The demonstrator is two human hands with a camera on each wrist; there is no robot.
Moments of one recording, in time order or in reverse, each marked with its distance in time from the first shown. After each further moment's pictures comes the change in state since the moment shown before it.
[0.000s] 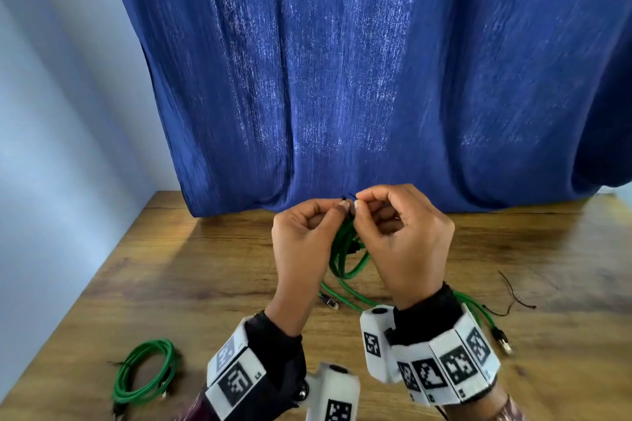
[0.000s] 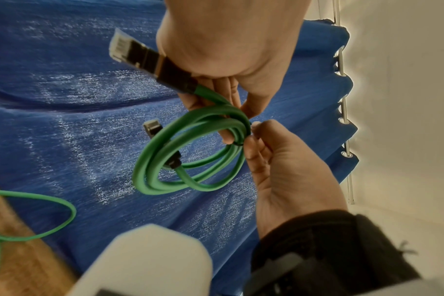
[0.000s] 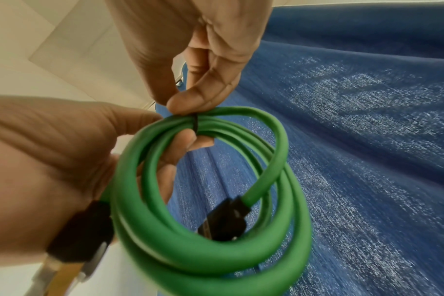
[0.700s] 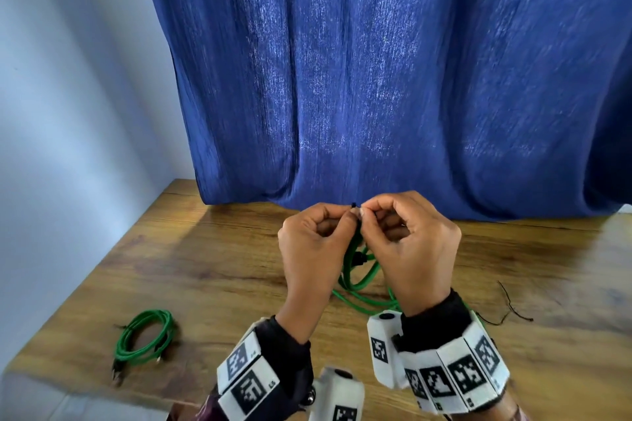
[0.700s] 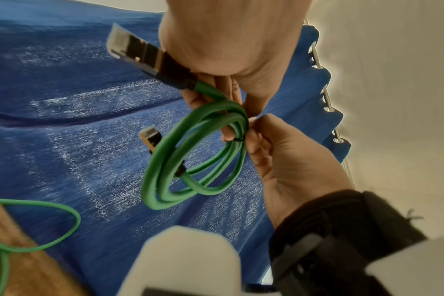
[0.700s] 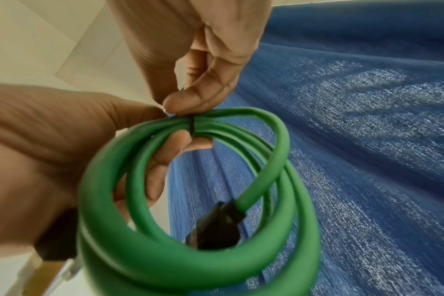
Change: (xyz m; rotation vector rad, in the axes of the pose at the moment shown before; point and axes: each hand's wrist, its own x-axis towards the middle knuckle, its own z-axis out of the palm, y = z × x) left_hand -0.042 0.000 0.033 0.230 0.142 0.156; right_hand -0.010 0.013 -0.043 0.069 -0.076 -0.043
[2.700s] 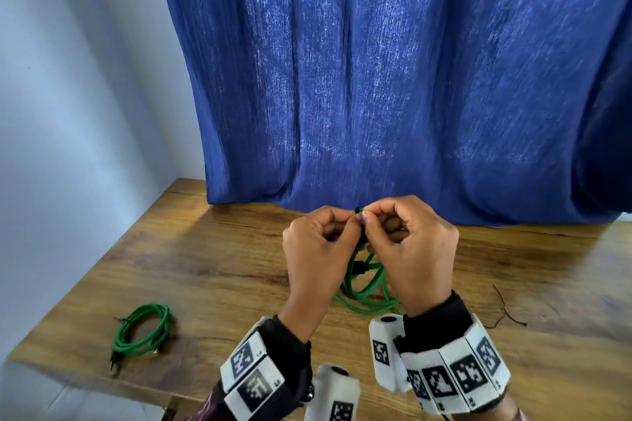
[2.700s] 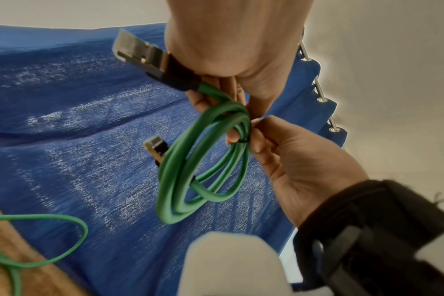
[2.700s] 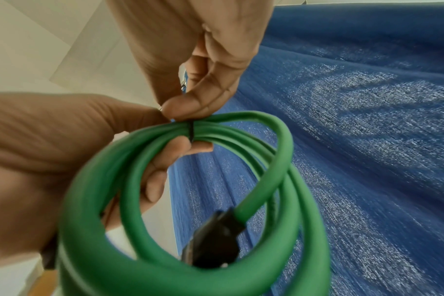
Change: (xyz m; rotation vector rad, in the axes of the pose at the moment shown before) left_hand -0.011 -0.001 0.008 0.094 -0.028 0.123; right_hand -0.003 0.007 -0.014 0.029 -0.061 0.034
